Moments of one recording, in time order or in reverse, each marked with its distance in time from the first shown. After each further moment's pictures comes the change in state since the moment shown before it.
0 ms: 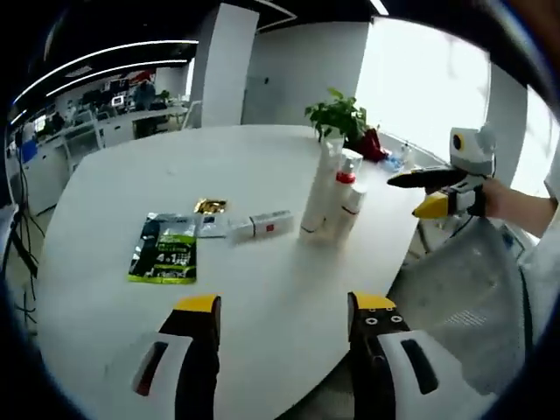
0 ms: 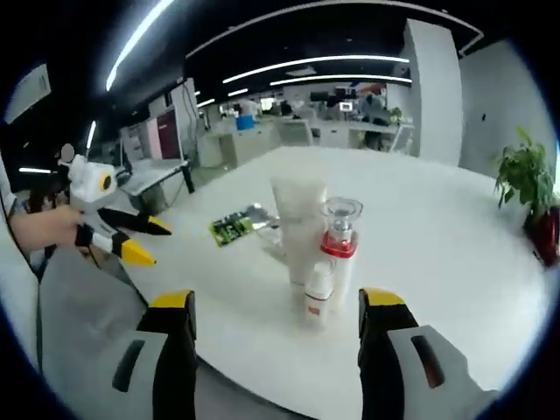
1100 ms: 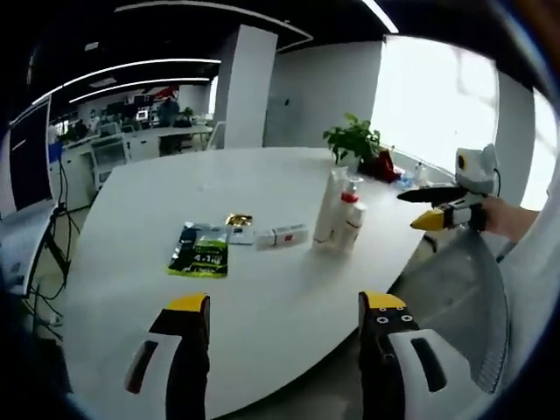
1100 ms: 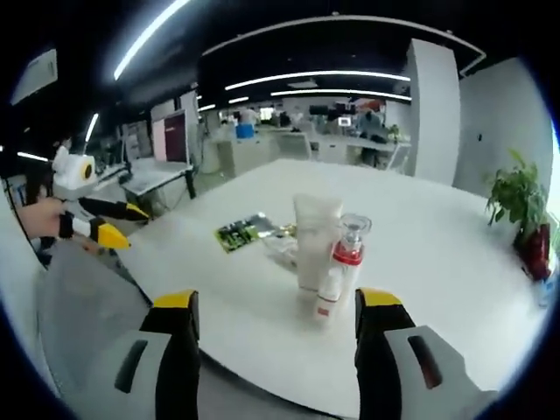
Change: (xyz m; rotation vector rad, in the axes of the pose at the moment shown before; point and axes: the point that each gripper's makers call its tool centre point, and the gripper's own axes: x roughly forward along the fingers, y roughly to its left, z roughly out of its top) left arm -0.062 0.002 0.001 0.003 -0.109 0.103; right arm -0.019 0.024 0.006 -0.076 -0.043 -0.034
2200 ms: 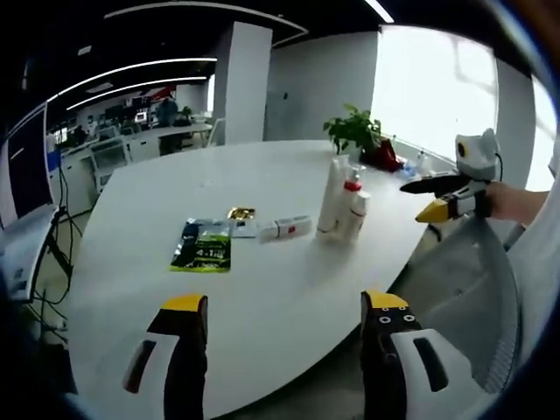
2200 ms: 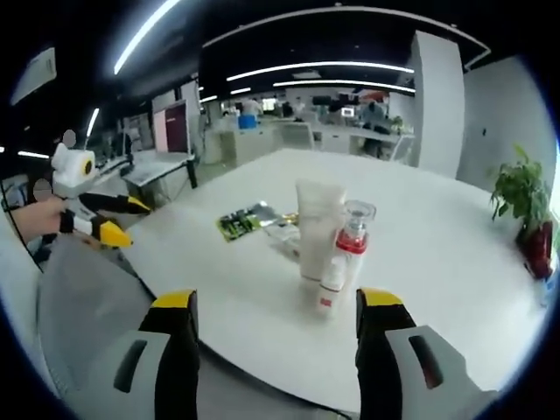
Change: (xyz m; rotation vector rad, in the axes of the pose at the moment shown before) left arm 0.005 0.008 -0.013 0.024 0.039 0.017; right arm 0.002 0.001 -0.012 0.007 0.050 0.011
